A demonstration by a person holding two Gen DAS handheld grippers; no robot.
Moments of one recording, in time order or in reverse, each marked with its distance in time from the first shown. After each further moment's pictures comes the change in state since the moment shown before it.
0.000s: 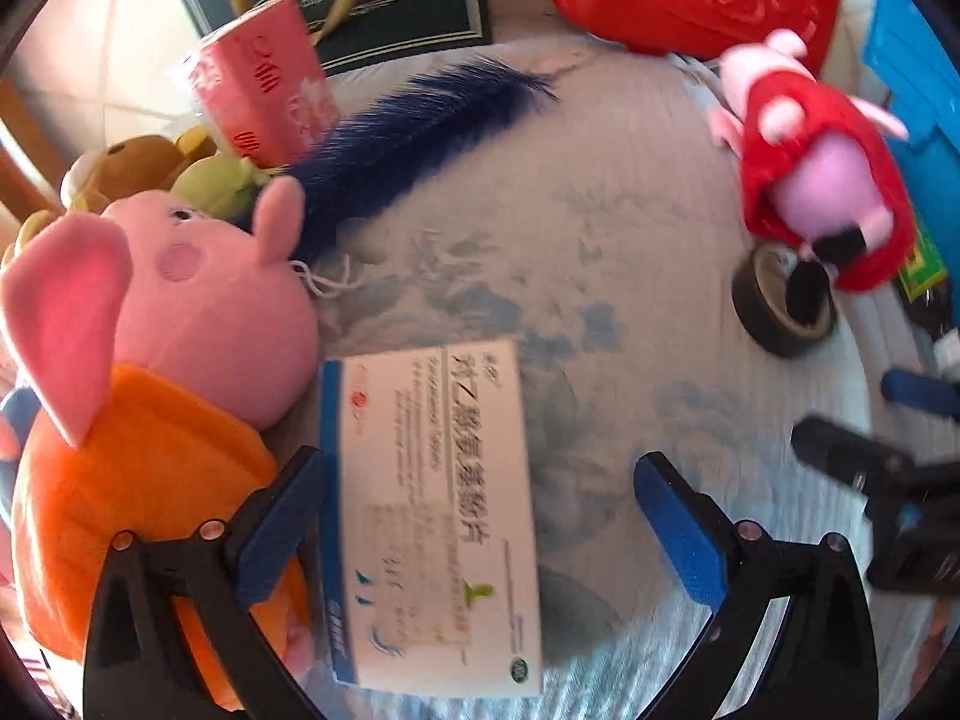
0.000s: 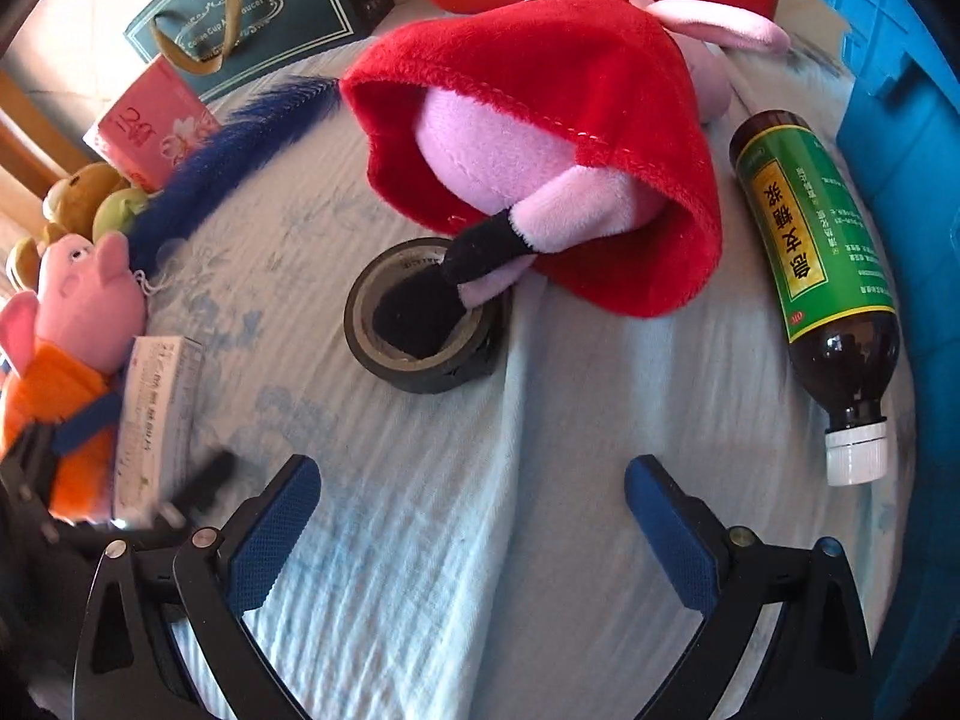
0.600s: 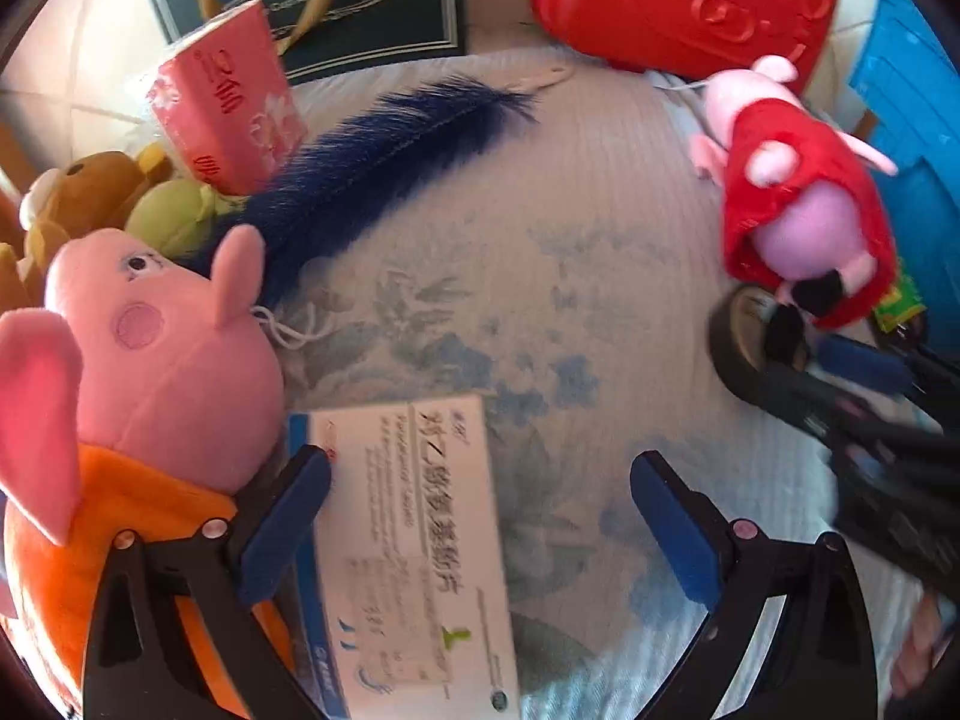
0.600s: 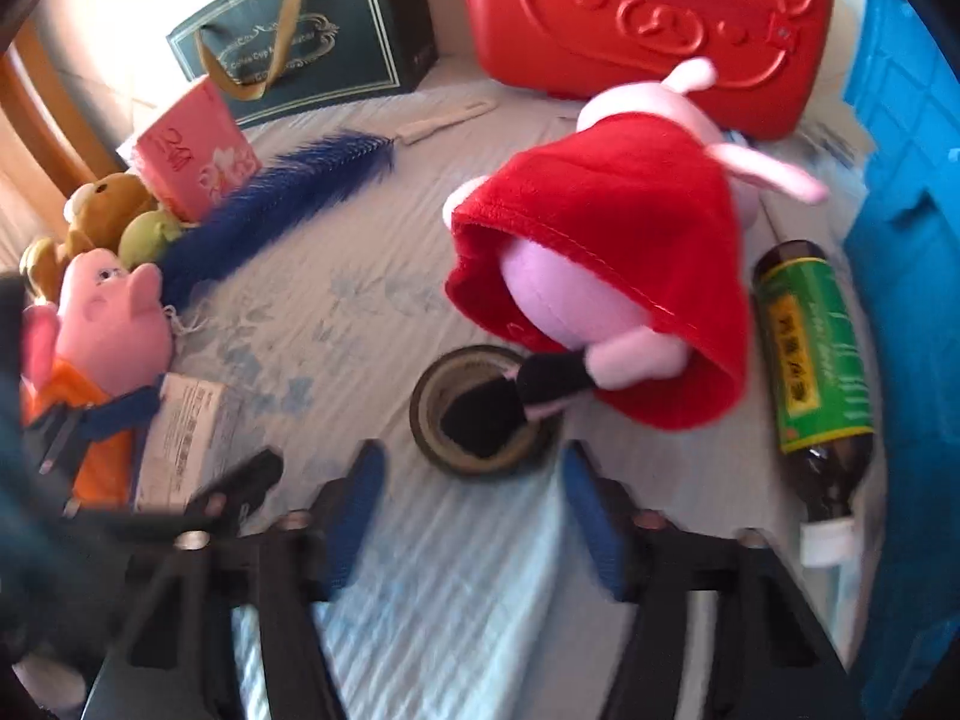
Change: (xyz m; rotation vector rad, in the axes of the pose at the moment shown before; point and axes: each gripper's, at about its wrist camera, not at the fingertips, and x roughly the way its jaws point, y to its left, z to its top) left arm -0.002 0.004 0.019 0.037 0.001 -0.120; right arm -0.029 0.015 0.027 -0.074 -0.100 -0.022
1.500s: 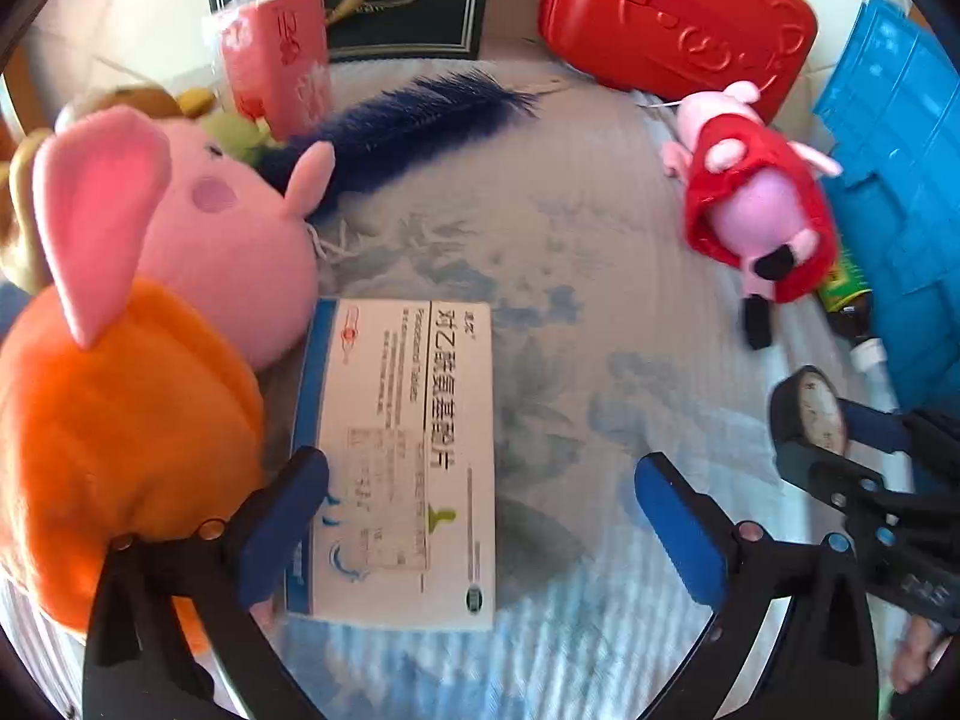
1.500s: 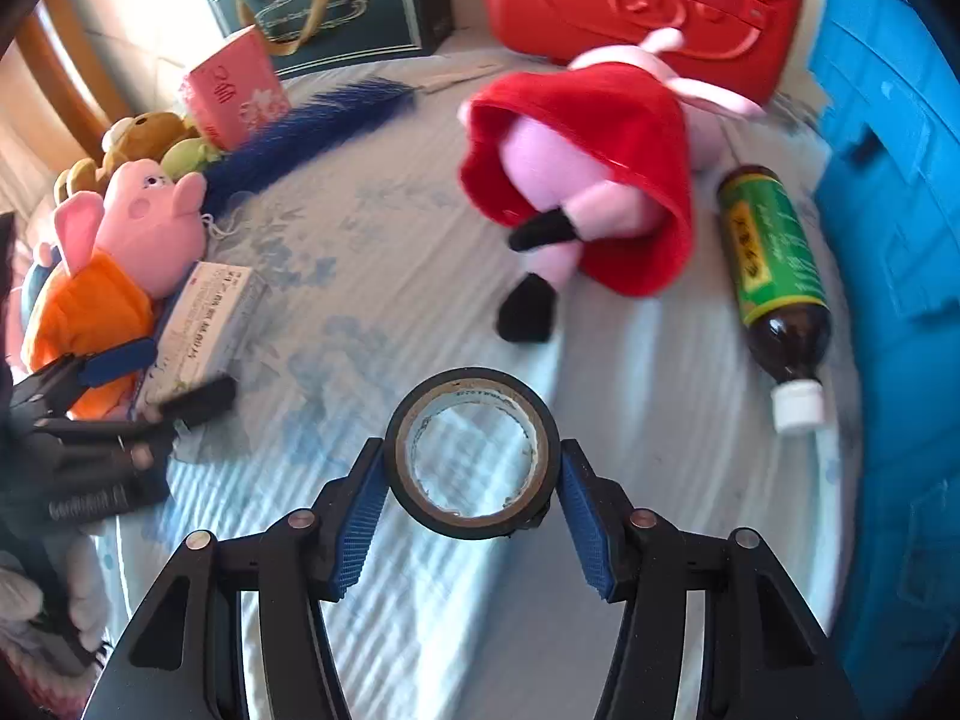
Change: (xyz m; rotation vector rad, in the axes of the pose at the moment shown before) left arm -0.001 0.001 -0.019 -0.062 -0.062 -0.028; right arm -0.082 -0.023 -0.088 -0.063 0.032 -0.002
